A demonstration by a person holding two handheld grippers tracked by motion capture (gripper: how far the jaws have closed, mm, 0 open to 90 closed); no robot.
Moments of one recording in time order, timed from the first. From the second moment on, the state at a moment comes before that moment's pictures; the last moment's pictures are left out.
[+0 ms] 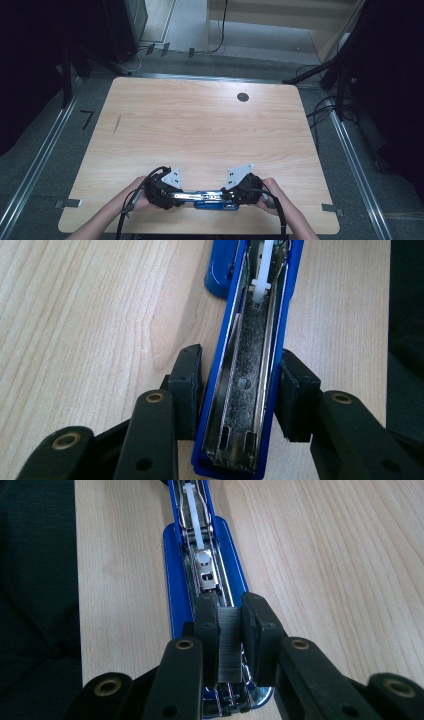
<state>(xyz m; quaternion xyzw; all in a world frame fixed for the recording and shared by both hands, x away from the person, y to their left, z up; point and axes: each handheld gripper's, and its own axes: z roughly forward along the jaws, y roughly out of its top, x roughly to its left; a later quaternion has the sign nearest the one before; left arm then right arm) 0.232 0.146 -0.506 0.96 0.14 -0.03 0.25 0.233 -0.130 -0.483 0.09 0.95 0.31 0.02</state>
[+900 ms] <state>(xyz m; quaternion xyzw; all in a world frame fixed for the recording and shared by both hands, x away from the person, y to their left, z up) 0.233 0.146 -0.506 0.96 0.14 -0.03 0.25 0.236 -0.136 -0.487 0.07 0.95 0.30 0.01</state>
